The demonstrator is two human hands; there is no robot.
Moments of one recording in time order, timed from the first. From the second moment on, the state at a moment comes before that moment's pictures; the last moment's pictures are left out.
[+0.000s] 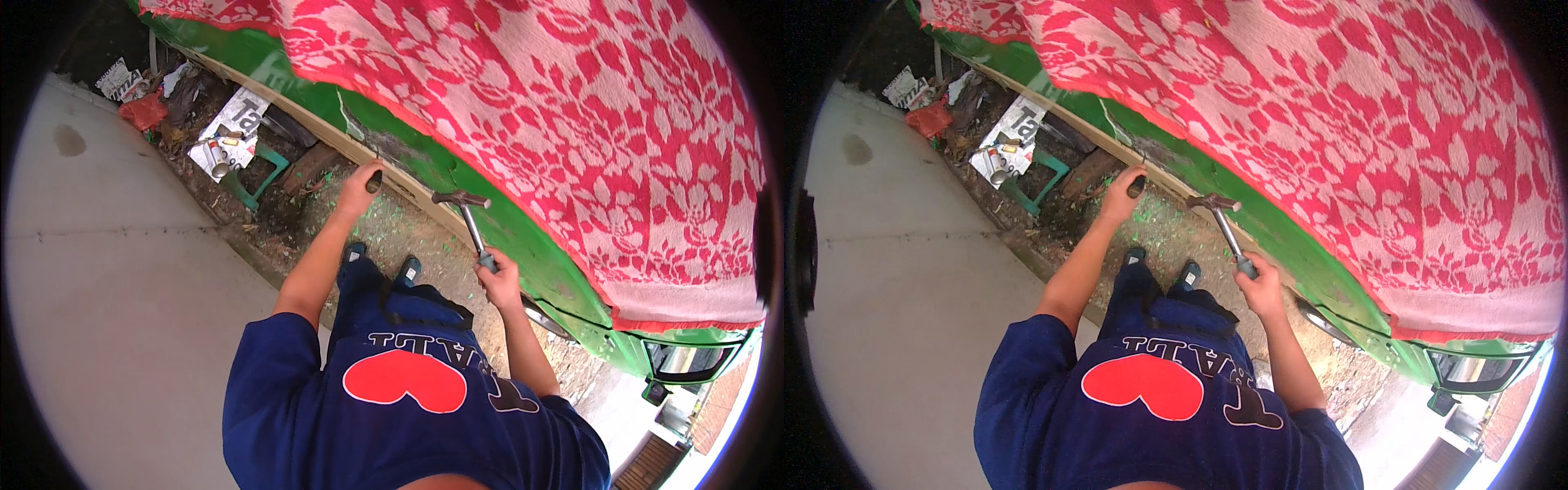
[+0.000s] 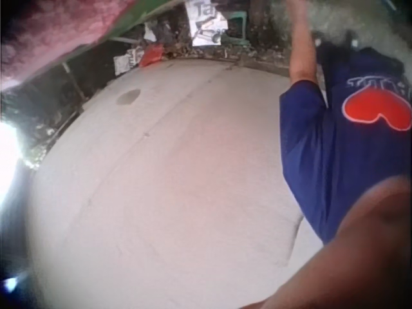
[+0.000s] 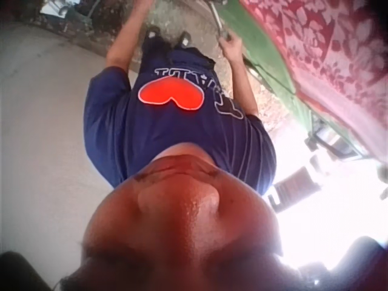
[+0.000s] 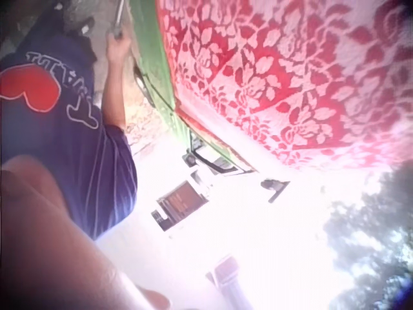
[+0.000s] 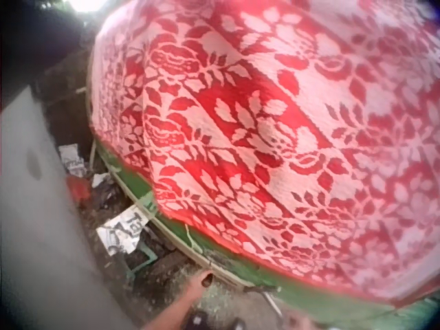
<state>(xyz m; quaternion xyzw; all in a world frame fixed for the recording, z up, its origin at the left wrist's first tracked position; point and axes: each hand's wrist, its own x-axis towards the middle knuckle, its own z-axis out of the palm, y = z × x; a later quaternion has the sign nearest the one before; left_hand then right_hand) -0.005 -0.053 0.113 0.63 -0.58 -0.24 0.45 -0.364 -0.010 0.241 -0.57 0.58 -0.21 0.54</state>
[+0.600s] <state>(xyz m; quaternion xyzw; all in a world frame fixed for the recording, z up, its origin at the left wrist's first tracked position) 0.018 -0.094 0.116 0.53 -0.78 -0.22 0.25 -0.269 0.041 0.188 -0.50 0.65 -0.29 0.50</state>
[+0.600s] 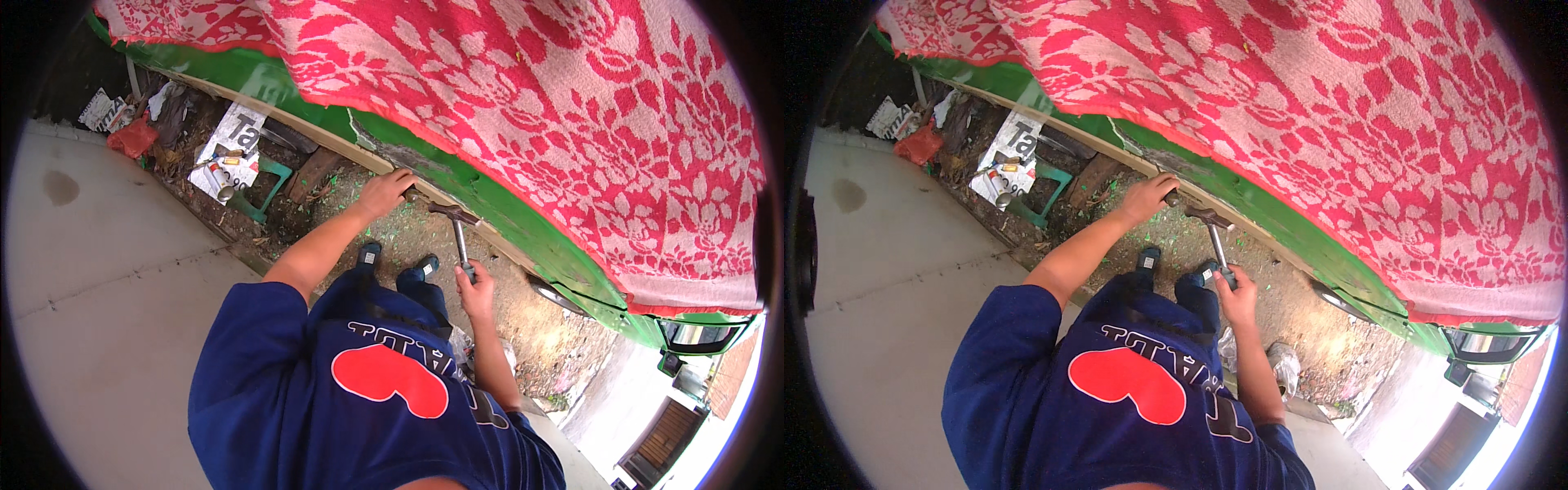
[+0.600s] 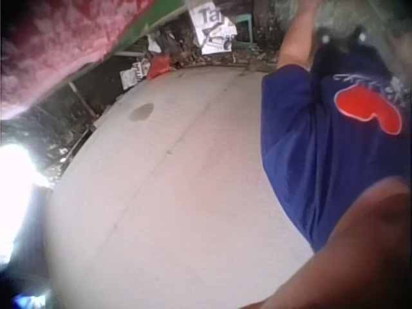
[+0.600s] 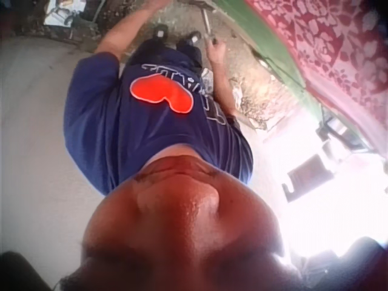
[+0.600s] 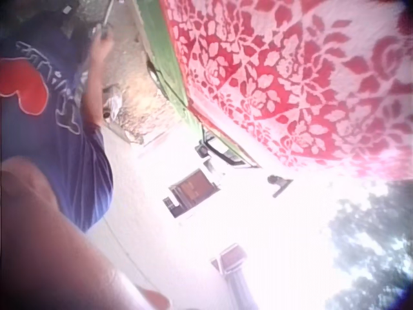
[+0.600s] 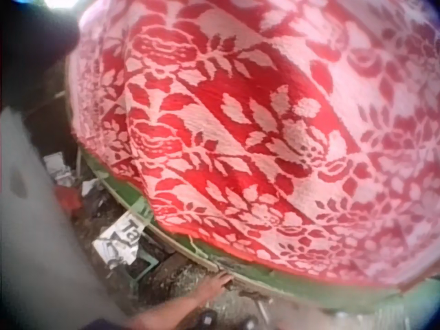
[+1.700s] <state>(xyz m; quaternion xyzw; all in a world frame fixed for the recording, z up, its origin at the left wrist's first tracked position) 0.023 -0.106 0.109 0.49 -0.83 -0.18 0.18 -0.234 0.044 0.138 -0.50 0.66 -0.39 0.39</state>
